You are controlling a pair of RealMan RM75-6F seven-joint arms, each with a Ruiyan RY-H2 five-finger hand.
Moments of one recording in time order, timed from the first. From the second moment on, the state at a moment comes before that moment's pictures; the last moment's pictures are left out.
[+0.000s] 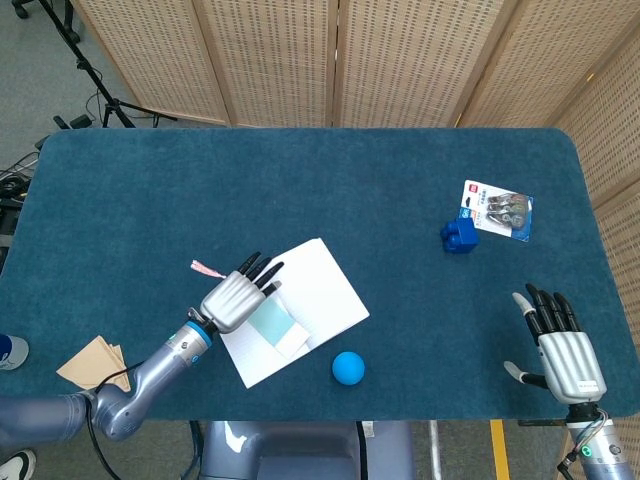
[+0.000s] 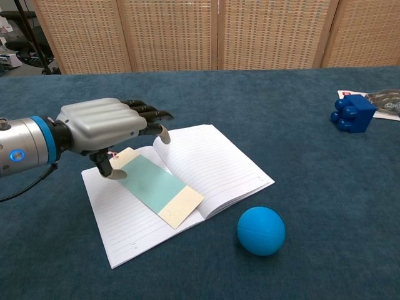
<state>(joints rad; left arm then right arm) -0.84 -1.51 -0.02 -1.57 1.21 0.96 0.65 0.11 -1.18 0.03 -1.58 -1.57 1.47 -0.07</state>
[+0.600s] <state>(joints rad) -0.74 -1.32 0.02 -1.68 1.27 1.00 0.51 0.11 -1.19 0.02 -1.58 -1.58 1.47 -0.08</state>
